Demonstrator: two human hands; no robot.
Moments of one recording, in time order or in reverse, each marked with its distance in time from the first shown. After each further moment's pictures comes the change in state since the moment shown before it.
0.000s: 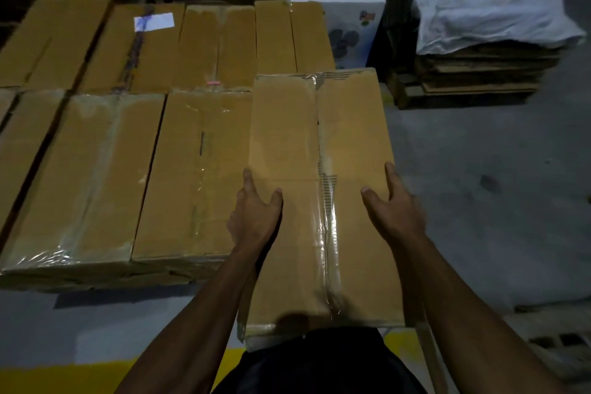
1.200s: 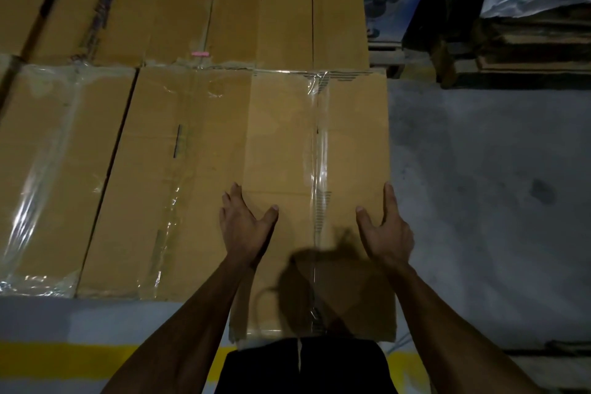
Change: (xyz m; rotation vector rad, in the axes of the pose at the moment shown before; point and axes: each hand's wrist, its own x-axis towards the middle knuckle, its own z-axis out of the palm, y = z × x) left_hand 0.130 -0.036 0.116 -0.040 0.029 -0.067; right_hand 0.153 0.050 0.119 -0.026 -0.088 0.035
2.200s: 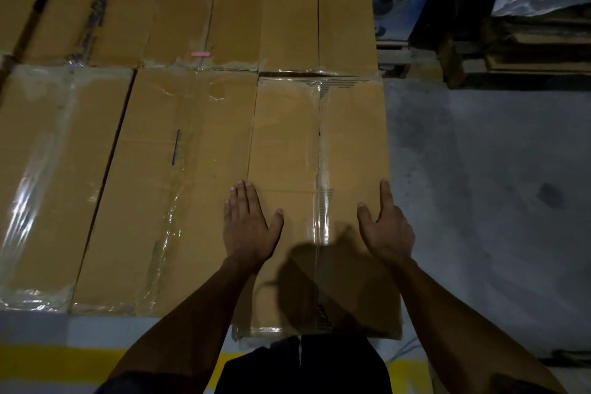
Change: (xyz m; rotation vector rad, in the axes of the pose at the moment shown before) left_hand 0.031 -0.023 0.025 0.529 -0.044 0.232; right_hand 0.045 -0.005 0.026 -0.127 -0.014 -0.045
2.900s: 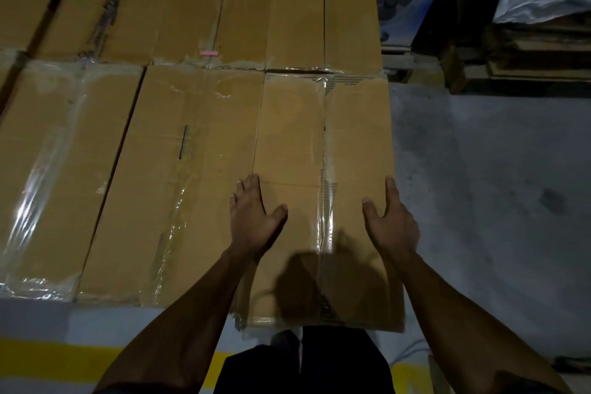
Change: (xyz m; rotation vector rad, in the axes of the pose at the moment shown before) left_hand 0.006 0.001 -0.018 -0.388 -0.022 -0.034; right_hand -0.006 -0.004 -0.008 0.029 0.022 -0.010
